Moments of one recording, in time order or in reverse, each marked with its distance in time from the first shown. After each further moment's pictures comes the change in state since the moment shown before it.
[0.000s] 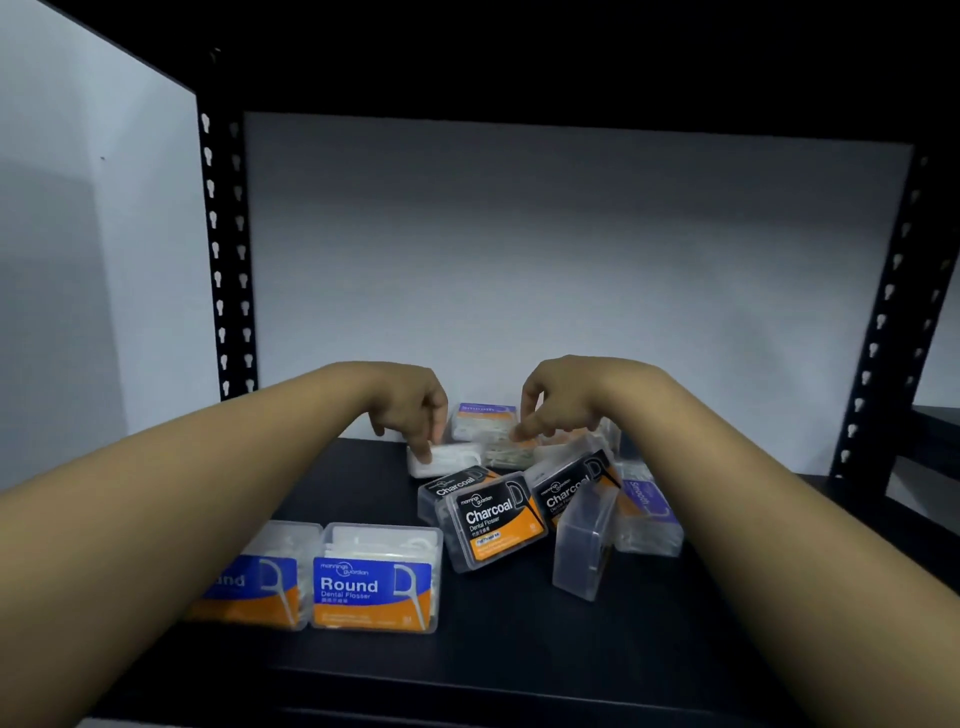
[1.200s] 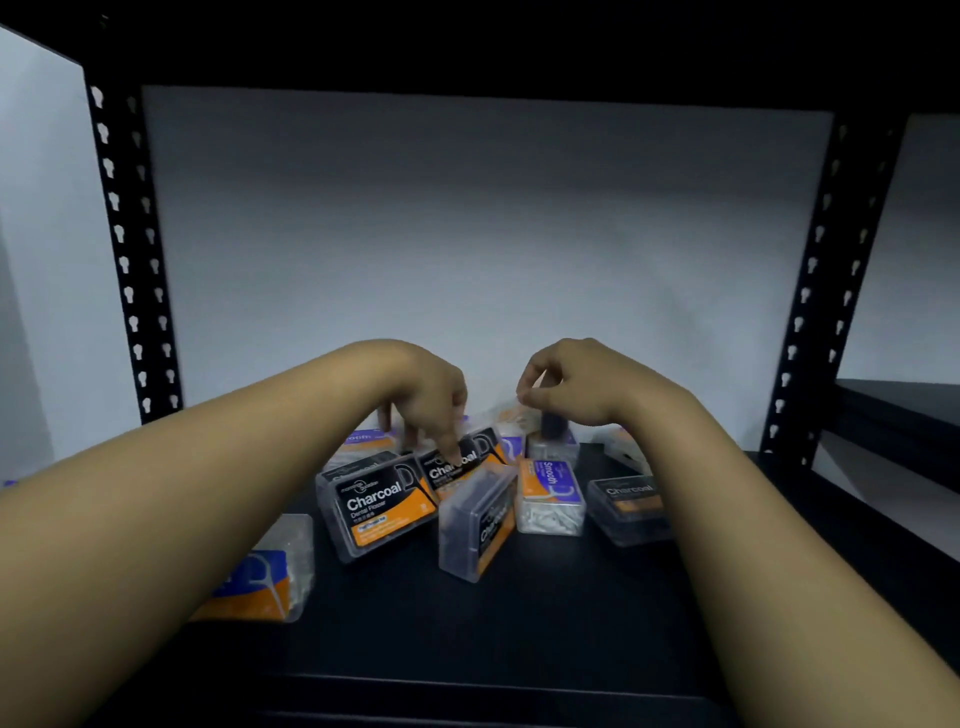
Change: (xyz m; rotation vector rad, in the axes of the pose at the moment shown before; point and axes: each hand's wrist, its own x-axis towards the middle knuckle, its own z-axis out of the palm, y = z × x) left_hand -0.003 0.144 0.005 0.089 -0.144 -0.065; right_hand -0.056 0.097 0.011 0.246 0.301 -0.032
